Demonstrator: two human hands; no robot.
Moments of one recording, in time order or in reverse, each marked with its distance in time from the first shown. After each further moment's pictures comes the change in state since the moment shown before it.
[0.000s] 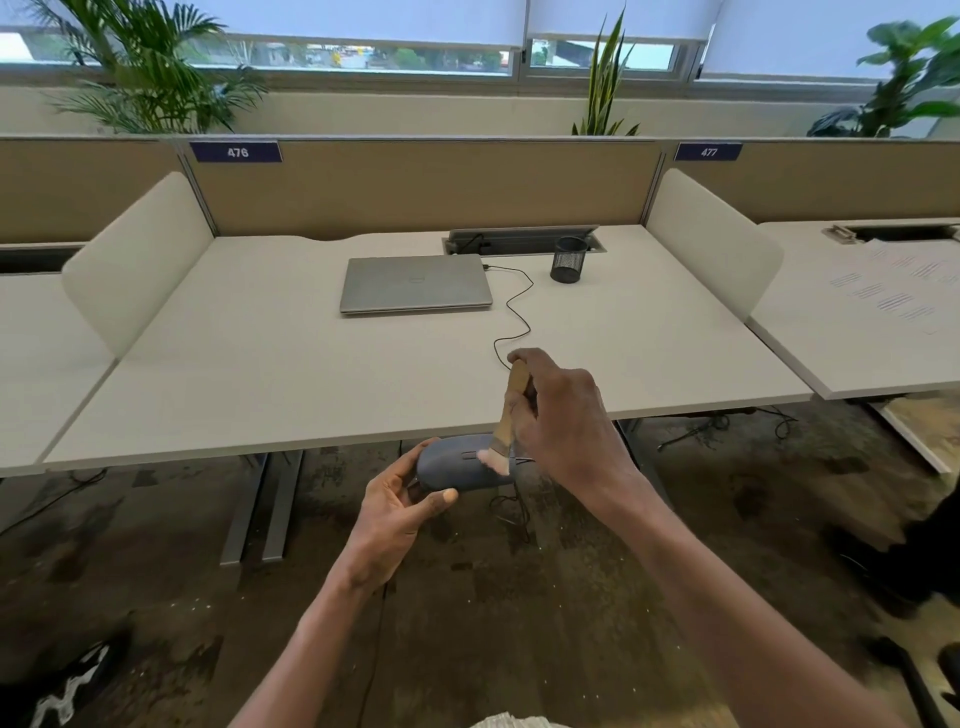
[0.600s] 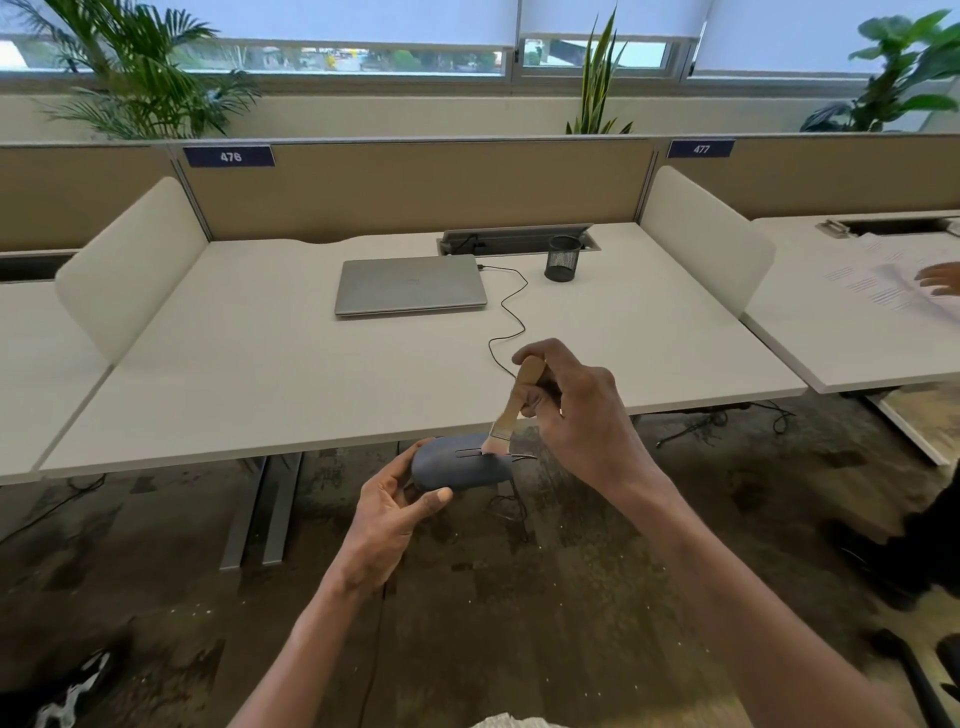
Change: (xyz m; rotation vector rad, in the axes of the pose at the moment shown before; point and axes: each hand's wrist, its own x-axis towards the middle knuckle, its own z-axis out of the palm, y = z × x) left_hand -0.005 0.010 0.007 -0.003 0.013 -0.025; right_hand -0.006 0.025 -0.013 0.161 0.034 -0.022
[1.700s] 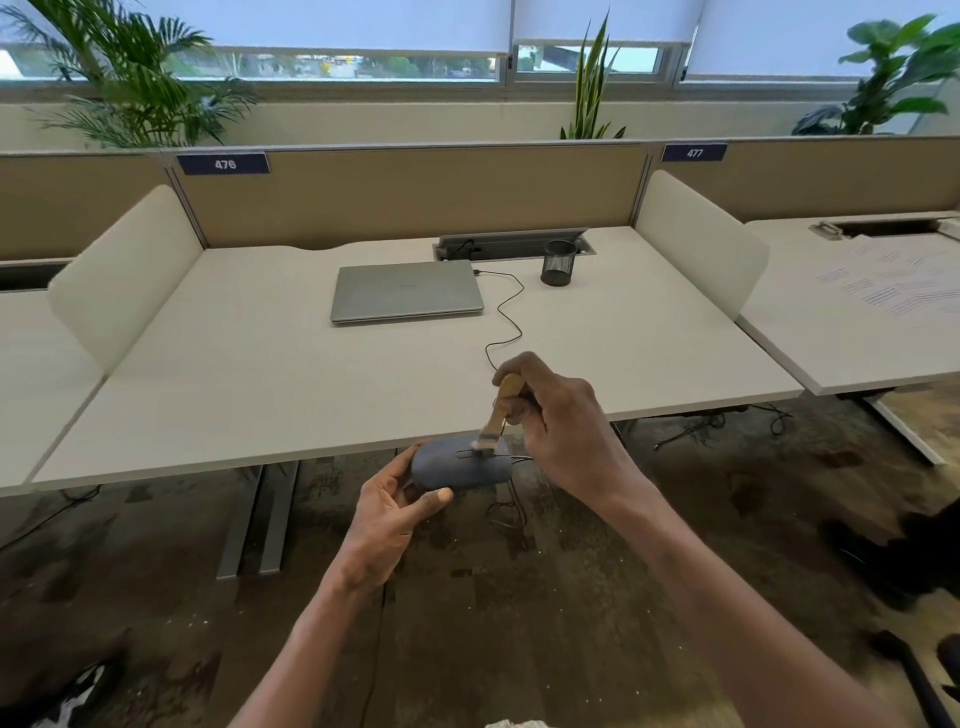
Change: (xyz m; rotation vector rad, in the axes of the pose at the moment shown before) left_hand 0.008 0.003 0.002 0.053 -0.007 0.015; right_hand 0.001 -0.007 0.006 0.009 -0.064 -0.074
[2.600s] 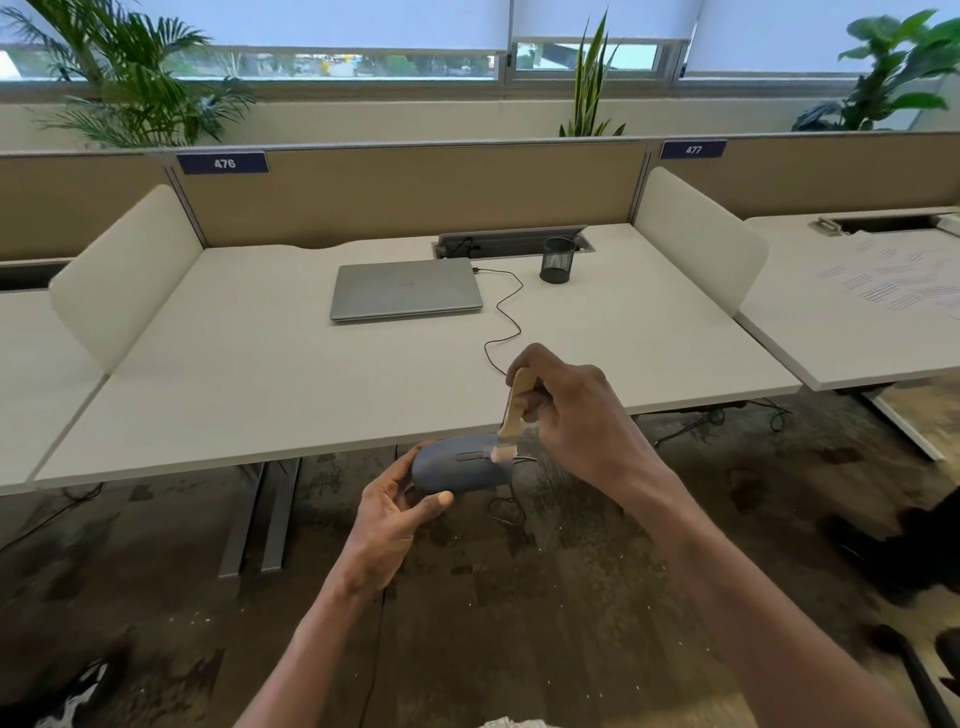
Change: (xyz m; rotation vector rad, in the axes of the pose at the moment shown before) left_hand -0.004 -0.010 0.000 -0.075 0.004 0.000; right_hand -0.001 0.001 -0.016 -0.052 -0.032 0.045
